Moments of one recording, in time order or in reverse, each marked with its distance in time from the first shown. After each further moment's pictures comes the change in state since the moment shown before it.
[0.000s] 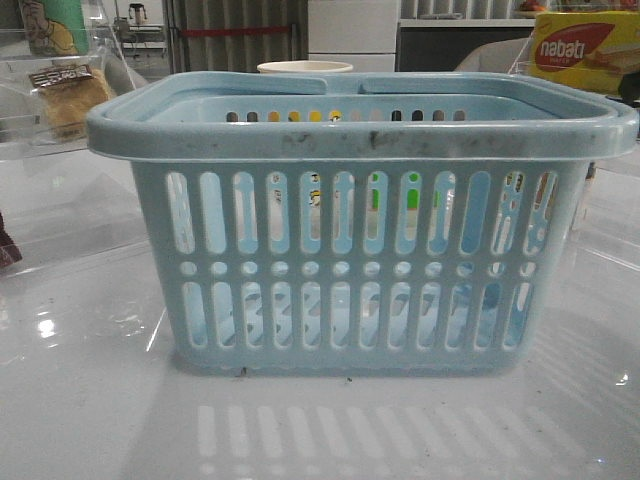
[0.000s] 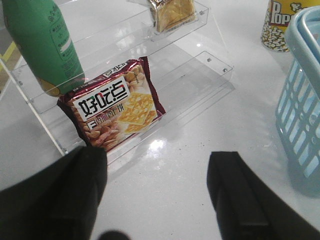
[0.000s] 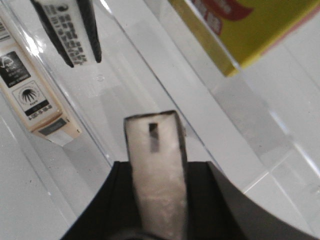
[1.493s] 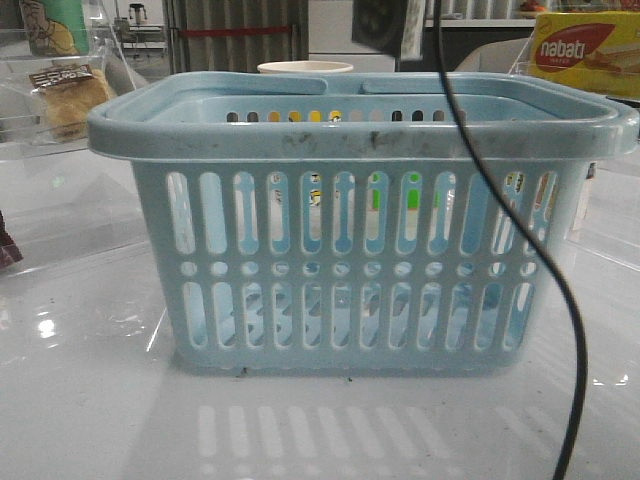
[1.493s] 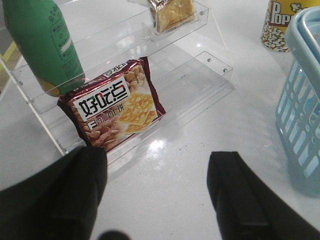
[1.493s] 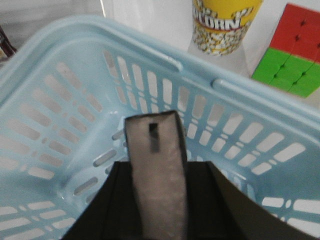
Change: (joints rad) left arm 0.000 0.000 0.000 0.000 0.000 0.000; right arm 0.638 -0.316 0.000 0.235 0.202 -0.004
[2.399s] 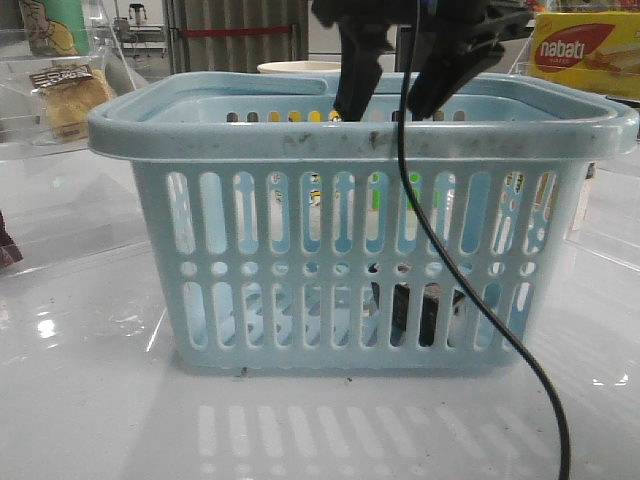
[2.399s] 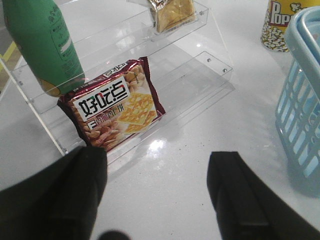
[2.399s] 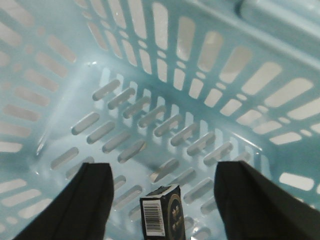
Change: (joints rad) left arm 0.000 0.000 0.000 0.000 0.000 0.000; right arm 0.000 0.112 0.010 -0.001 0.035 -0.005
